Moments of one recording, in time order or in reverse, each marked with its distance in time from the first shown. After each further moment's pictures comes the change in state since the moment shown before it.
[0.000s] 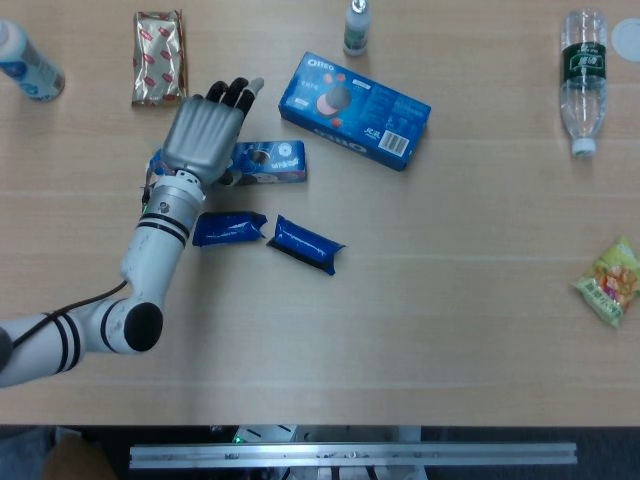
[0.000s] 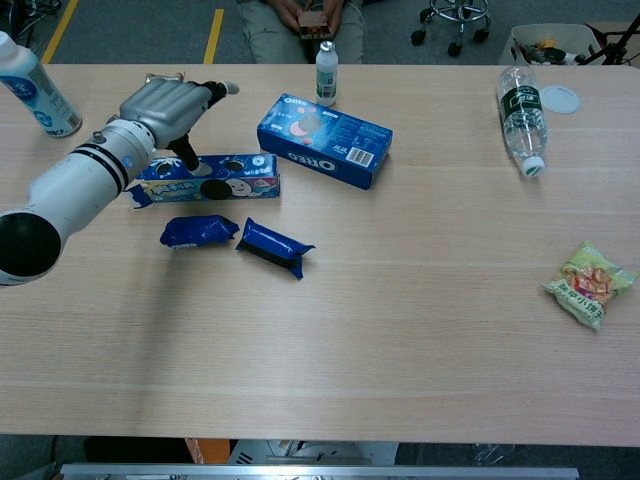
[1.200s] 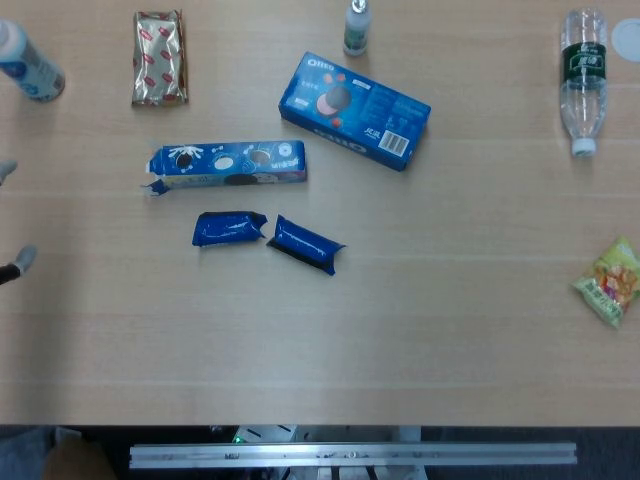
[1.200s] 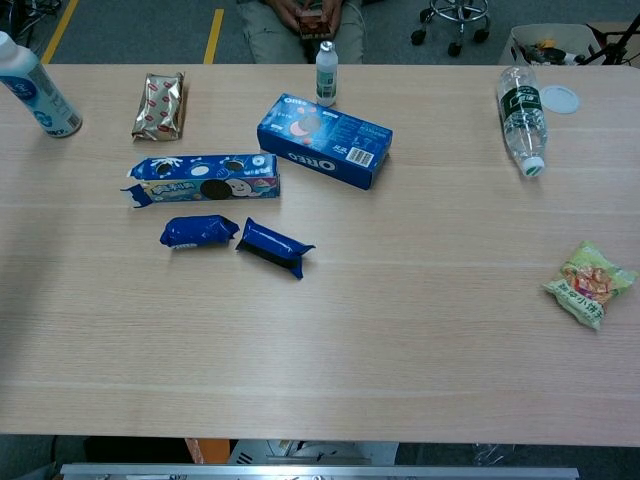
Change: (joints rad) left arm 0.623 0.406 0.228 -0.275 0.504 0.586 -0.357; right arm 0.044 -0.006 0.014 -0.096 -0.026 -0.020 -0.132
